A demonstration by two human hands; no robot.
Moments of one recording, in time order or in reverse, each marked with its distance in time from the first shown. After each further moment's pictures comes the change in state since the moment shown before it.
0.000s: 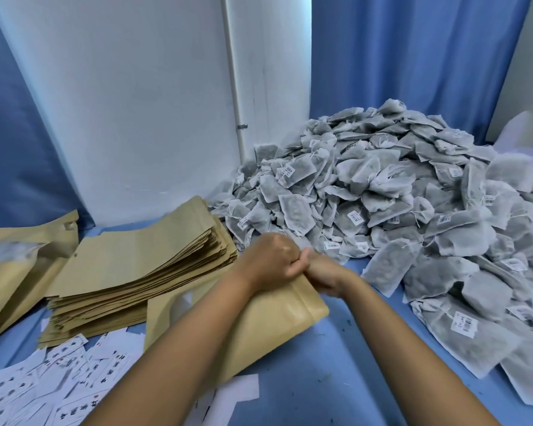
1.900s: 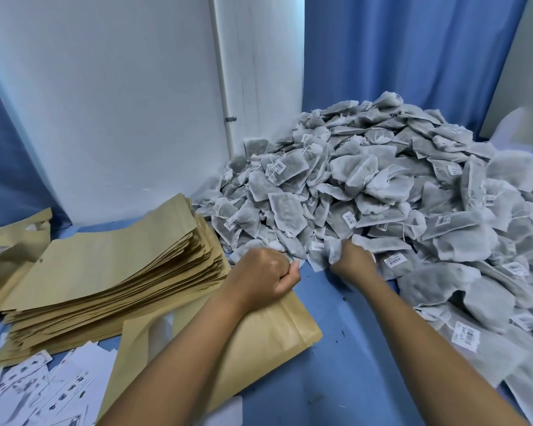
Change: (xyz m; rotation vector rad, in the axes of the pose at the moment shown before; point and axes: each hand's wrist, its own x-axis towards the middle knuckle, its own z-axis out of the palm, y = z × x) left_hand -0.009 -0.009 0.030 -0.035 0.039 -0.076; right_hand 0.064 0.073 -0.121 -1.359 0.284 0.181
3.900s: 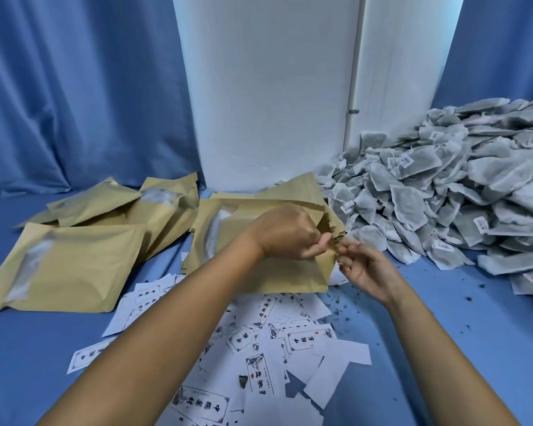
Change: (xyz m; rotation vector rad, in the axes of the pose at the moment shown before) left_hand -0.091 -0.035 -0.175 0.323 -0.189 0.249; right_hand -0.143 -0.196 0.005 1.676 -0.905 -0.057
